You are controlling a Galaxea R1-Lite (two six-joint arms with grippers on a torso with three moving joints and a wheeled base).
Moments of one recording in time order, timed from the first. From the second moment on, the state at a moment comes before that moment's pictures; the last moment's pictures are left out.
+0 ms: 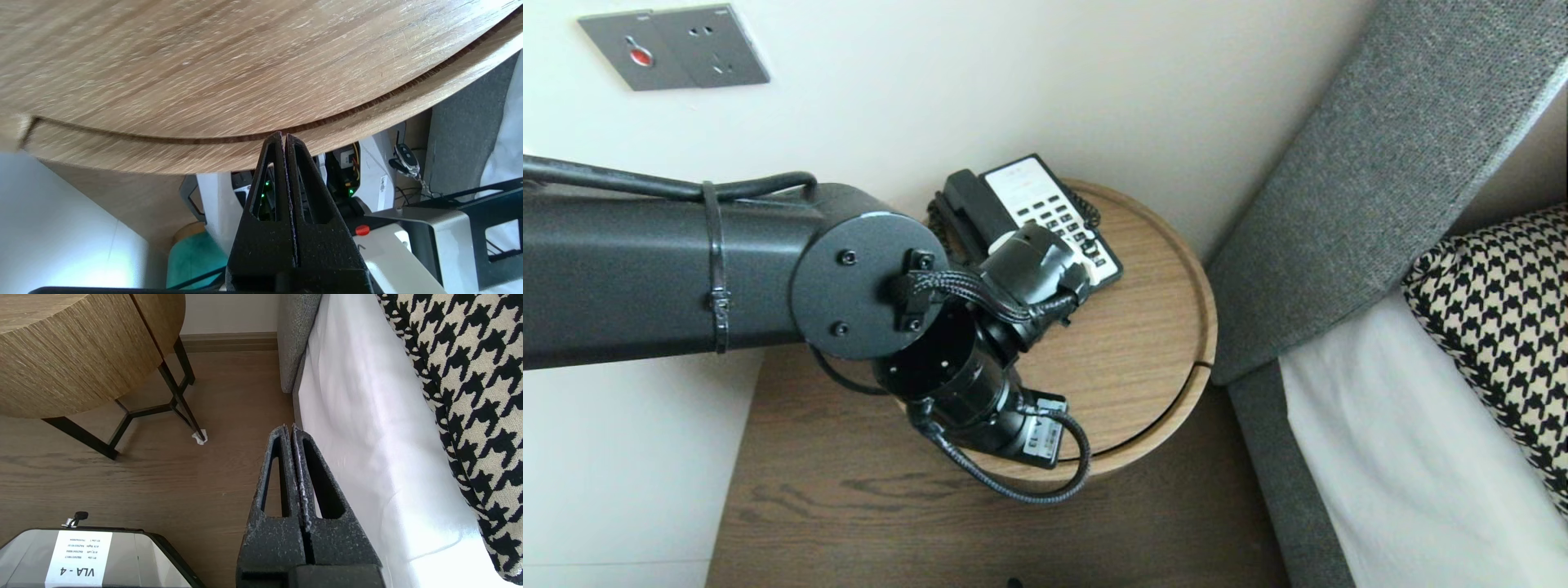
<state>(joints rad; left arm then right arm) -0.91 1.93 -1.63 0.77 0.18 -0.49 0.01 0.00 0.00 0.00 0.01 -0.03</state>
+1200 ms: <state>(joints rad) -0.97 1.90 -1.46 0.71 0.18 -0.50 0.01 0.00 0.00 0.00 0.01 -0.03</state>
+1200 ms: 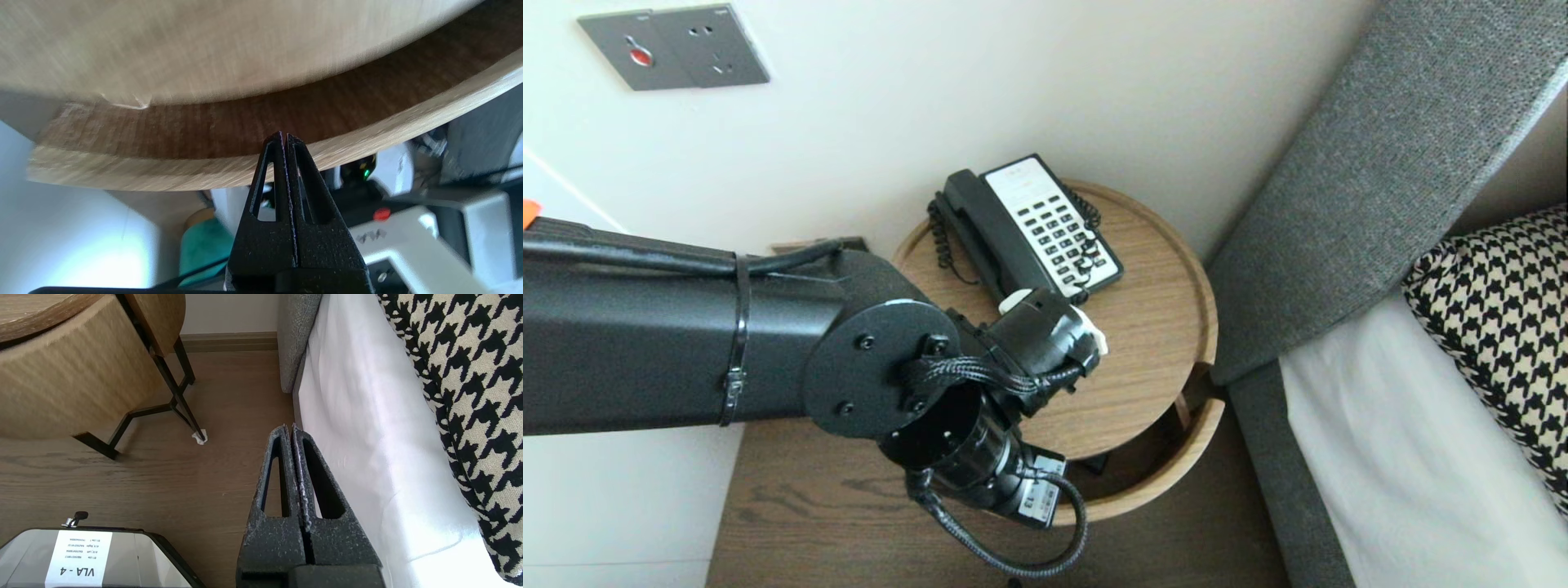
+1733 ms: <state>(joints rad) -1.05 1.80 -1.23 0.63 0.18 -0.50 0.01 0.00 0.00 0.00 0.01 -0.03</state>
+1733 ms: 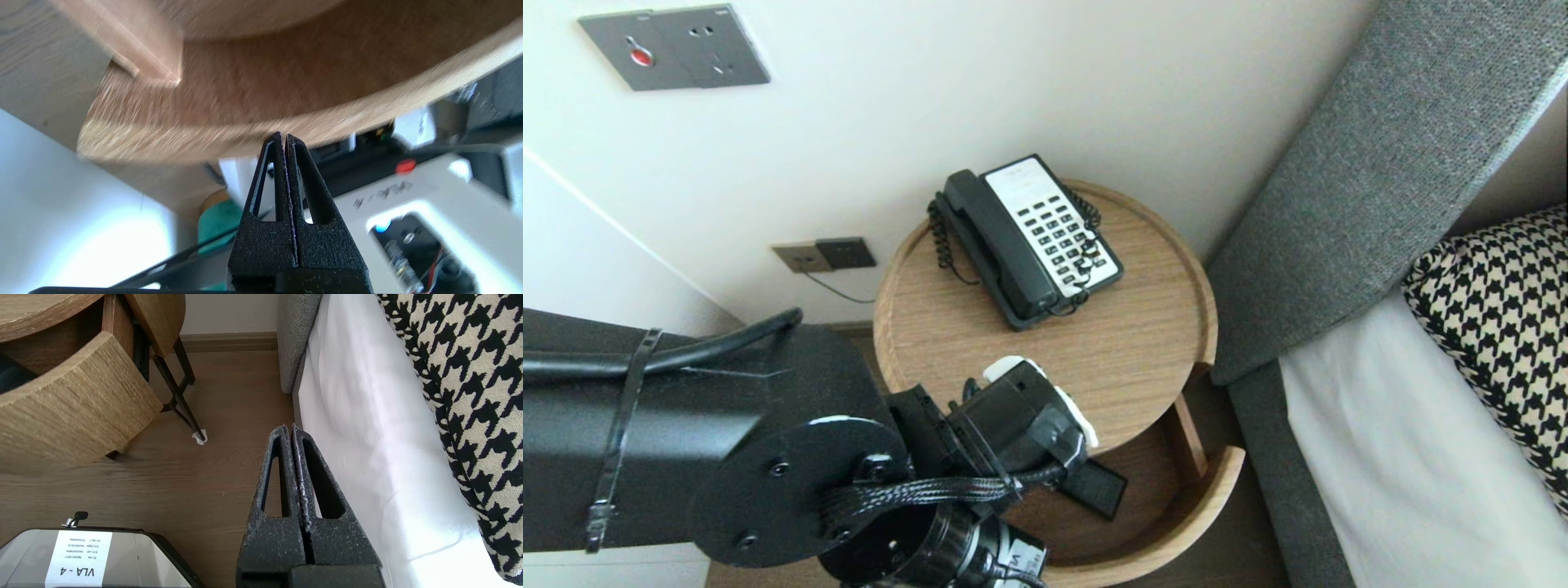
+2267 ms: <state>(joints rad) -1.11 1.75 -1.15 0.56 0.18 -0.52 0.01 0.00 0.00 0.00 0.01 -0.03</state>
